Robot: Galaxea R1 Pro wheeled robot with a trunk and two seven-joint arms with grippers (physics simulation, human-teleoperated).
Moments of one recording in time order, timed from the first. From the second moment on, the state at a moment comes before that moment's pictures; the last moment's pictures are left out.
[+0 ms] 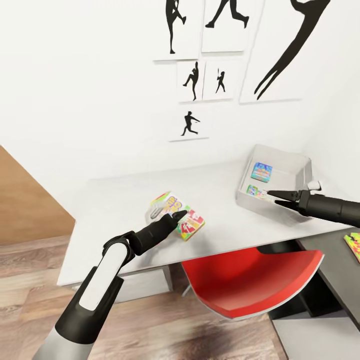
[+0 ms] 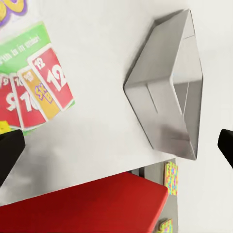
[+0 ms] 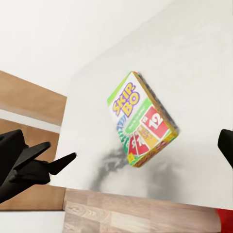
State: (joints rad) left arm -0.55 -0.04 -0.37 -1.60 1.30 0.54 0.47; right arm -0.70 -0.94 0.29 -1.60 -1.73 0.78 0.10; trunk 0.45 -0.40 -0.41
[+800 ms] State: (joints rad) left arm -0.55 -0.04 -0.37 -1.60 1.30 0.54 0.47; right arm -0.73 -0.92 0.15 -1.61 -1.73 0.78 0.09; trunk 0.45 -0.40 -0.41
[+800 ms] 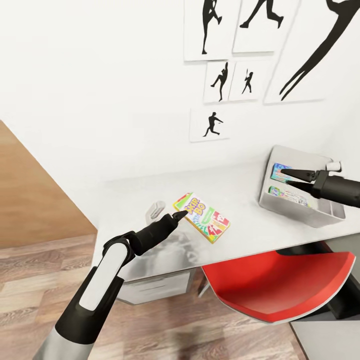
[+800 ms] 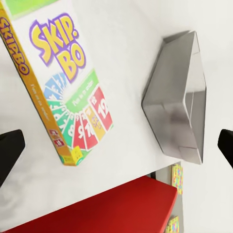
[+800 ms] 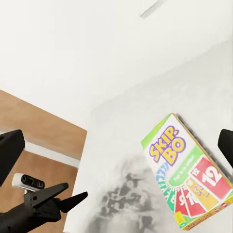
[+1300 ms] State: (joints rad) left arm -0.55 -0.04 -0.37 -1.60 1.30 0.55 0.47; right arm -0.74 -0.77 0.17 -1.61 -1.61 0.80 -0.07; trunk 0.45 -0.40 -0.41
